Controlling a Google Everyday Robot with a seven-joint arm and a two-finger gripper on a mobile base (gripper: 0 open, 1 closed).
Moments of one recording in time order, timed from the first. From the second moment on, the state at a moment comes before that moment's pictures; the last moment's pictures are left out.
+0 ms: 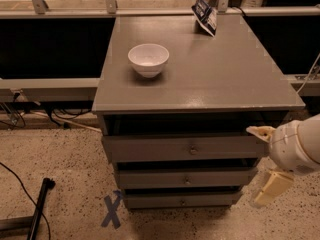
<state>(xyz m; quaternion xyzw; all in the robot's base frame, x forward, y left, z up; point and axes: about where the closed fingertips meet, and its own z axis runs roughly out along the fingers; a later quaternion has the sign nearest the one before) 0.401 -0.213 0.786 -0.62 0.74 0.07 0.23</state>
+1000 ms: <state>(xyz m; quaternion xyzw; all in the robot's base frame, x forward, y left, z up) 0.414 -0.209 0.697 -0.67 0.70 -0.02 0.24</state>
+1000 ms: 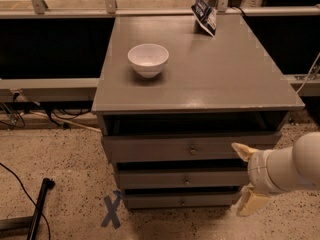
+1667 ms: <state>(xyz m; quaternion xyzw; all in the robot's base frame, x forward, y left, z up) 0.480 -0.205 0.682 -0.69 0.67 -0.07 0.27</state>
